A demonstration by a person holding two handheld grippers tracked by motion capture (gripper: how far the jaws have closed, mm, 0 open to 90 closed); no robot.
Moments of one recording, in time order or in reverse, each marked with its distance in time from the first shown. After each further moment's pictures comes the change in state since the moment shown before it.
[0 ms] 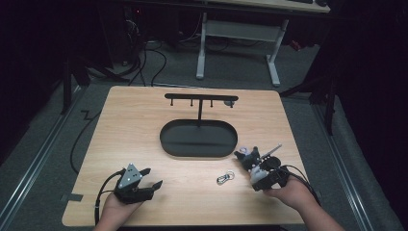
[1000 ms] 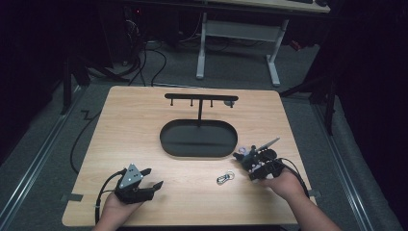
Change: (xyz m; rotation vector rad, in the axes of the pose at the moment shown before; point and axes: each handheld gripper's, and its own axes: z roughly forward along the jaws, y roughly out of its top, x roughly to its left) left arm 0.000 0.000 0.002 0.006 -0.008 0.016; right arm -0.012 0.024 0.018 -0.031 0.036 0.102
